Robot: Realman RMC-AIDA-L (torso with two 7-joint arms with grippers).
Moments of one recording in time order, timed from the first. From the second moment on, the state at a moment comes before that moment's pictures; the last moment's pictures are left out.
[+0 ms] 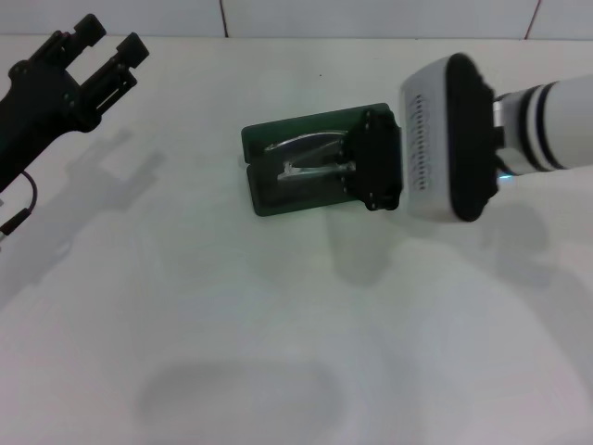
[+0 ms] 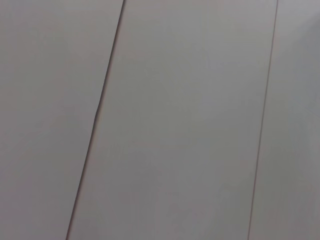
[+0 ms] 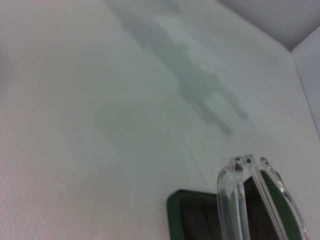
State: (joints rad) left arm -0.41 -2.08 0.71 0.41 1.27 1.52 -1.00; right arm 0.57 2.03 -1.75 -1.22 -2.12 -0.86 1.53
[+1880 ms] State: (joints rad) left arm -0.43 -2.08 0.72 0.41 1.30 1.49 -1.00; right arm 0.70 2.03 -2.04 -1.03 -2.28 -0.53 1.83
